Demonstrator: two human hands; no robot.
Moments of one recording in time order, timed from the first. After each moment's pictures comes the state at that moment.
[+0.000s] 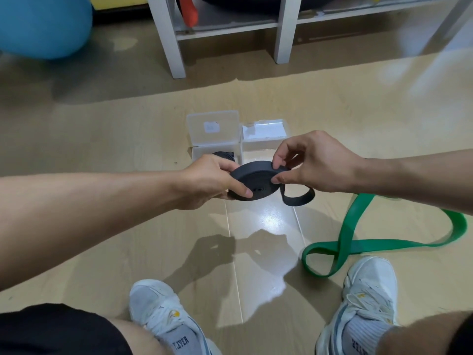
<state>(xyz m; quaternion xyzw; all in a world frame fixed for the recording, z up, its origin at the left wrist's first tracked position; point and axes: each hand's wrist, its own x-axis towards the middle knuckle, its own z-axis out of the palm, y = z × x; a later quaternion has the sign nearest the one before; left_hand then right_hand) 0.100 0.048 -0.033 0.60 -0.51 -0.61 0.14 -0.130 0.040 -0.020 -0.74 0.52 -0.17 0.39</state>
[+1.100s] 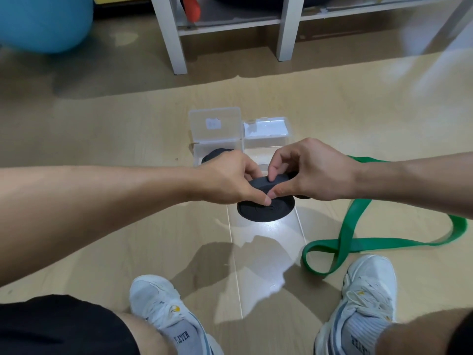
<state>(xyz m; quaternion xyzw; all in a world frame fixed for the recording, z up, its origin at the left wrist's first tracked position) 0.084 0.052 -0.024 0.54 -0.69 -0.49 0.01 -0.119 0.052 -0.019 -0.74 0.49 -0.11 0.44</state>
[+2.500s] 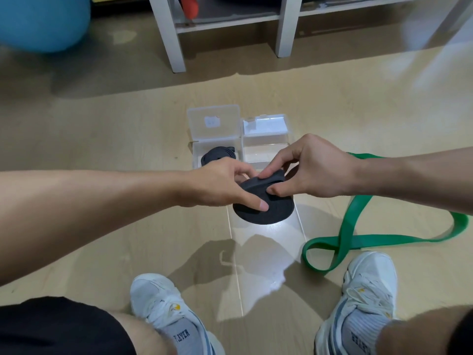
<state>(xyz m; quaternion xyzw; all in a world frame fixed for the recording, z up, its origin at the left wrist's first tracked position) 0.098 0.057 -0.036 0.51 -0.62 -0.59 0.03 -0.119 0.056 -0.017 -0.74 0.50 -0.13 0.44</state>
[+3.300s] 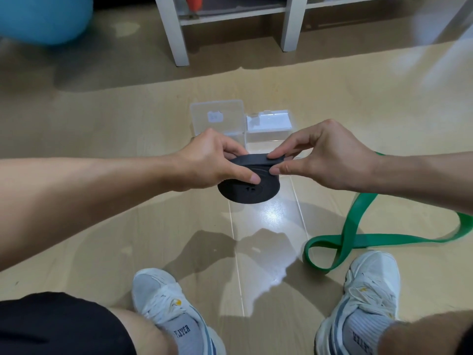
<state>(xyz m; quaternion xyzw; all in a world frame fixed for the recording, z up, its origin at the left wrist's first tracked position) 0.110 0.046 -0.018 0.56 -0.64 -0.51 0.13 -0.125 0.053 -0.014 -0.72 0.51 -0.22 0.41</state>
